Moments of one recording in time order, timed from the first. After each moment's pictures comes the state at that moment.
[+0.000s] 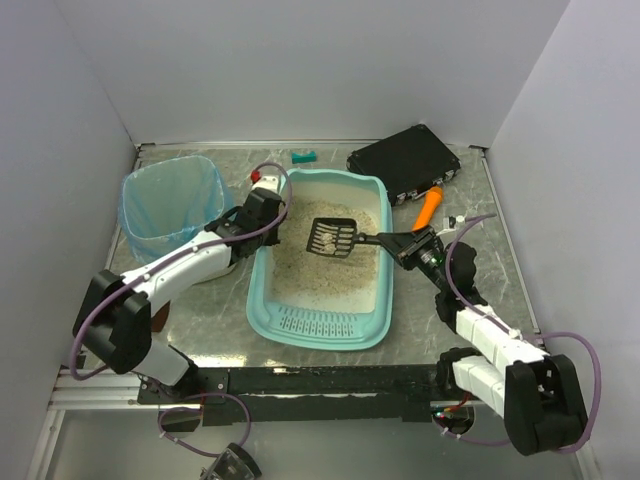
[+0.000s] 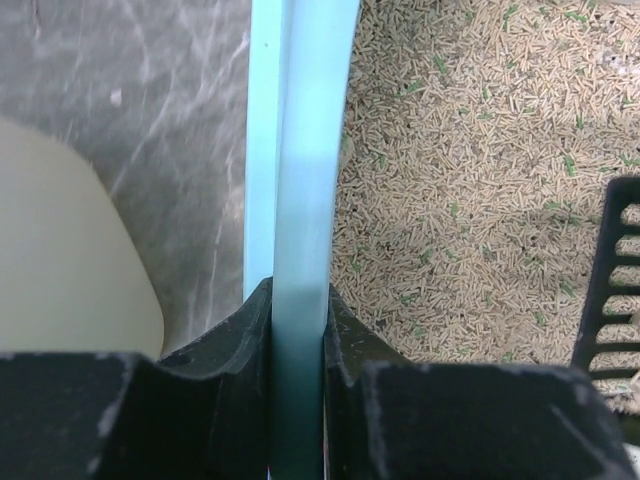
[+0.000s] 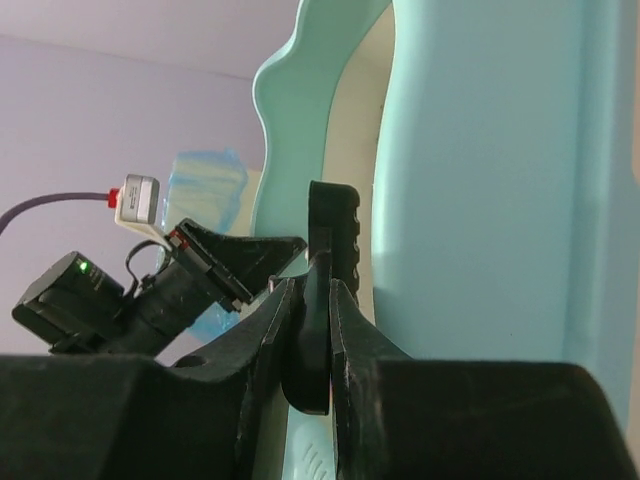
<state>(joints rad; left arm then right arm) -0.62 1.46 1.06 -0.33 -0.36 -0.38 0.18 0.98 0.29 0.58 -0.38 1.24</state>
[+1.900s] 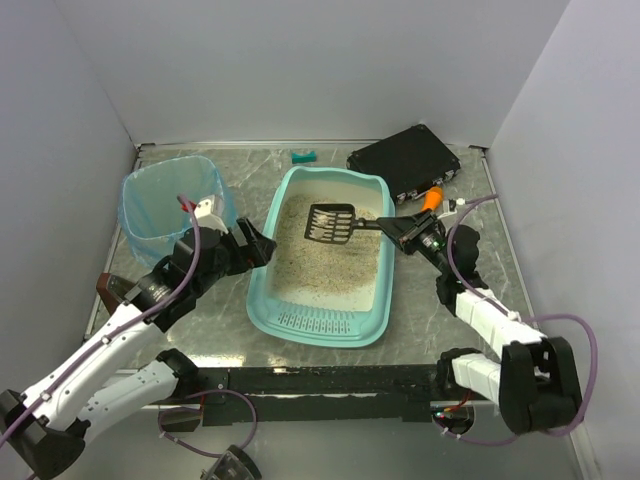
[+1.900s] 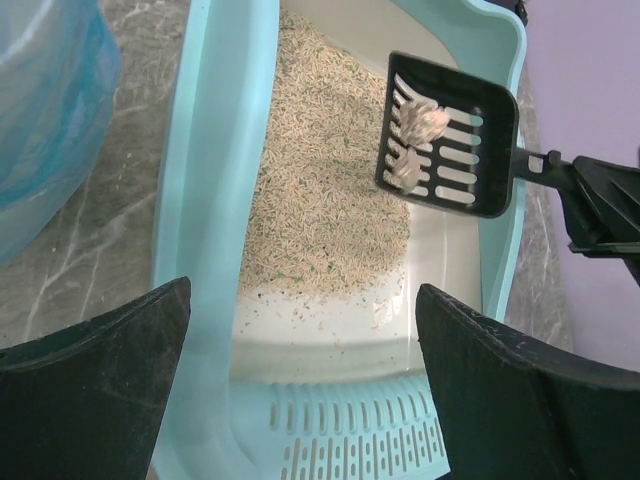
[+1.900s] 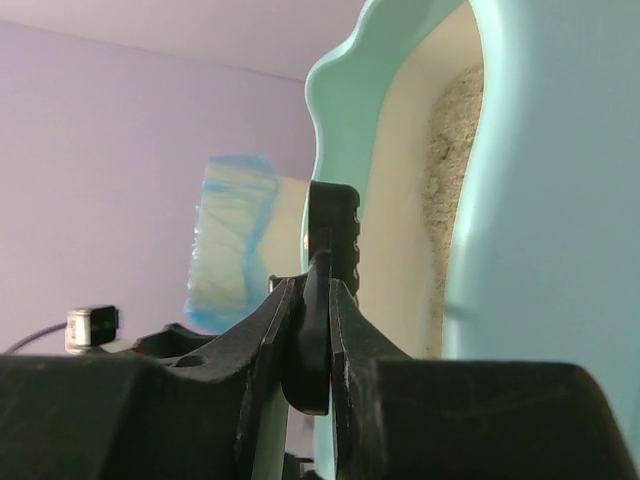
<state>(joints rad) -0.65 0.82 0.81 -0.41 -0.20 -0.75 0.12 1.08 0.42 0.58 -0.47 1.24</state>
